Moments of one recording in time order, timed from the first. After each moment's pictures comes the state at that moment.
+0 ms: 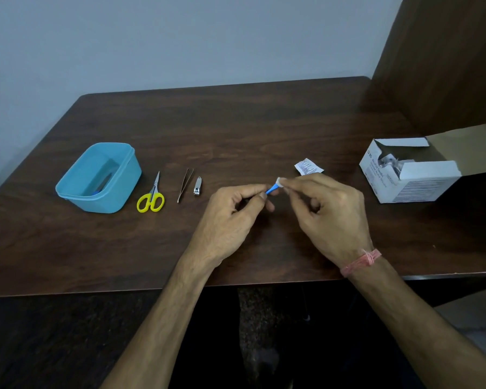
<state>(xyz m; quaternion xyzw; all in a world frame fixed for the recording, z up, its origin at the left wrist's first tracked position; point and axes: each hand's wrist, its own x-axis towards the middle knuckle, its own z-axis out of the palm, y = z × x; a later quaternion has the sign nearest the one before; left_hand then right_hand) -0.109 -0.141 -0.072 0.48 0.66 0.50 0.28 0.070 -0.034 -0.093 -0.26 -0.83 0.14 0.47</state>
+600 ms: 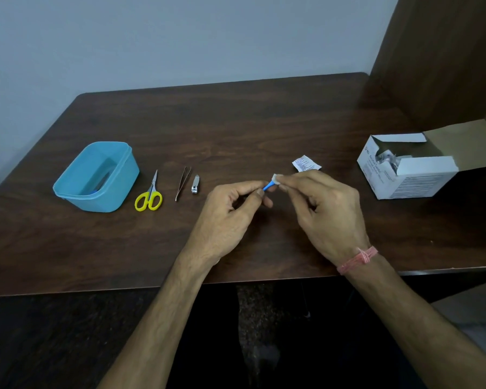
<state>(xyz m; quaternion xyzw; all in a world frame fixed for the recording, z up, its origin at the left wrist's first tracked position) -0.109 -0.140 -0.077 0.49 0.65 0.51 0.27 0.071 -0.034 -0.094 -0.25 -0.83 0.15 0.47</state>
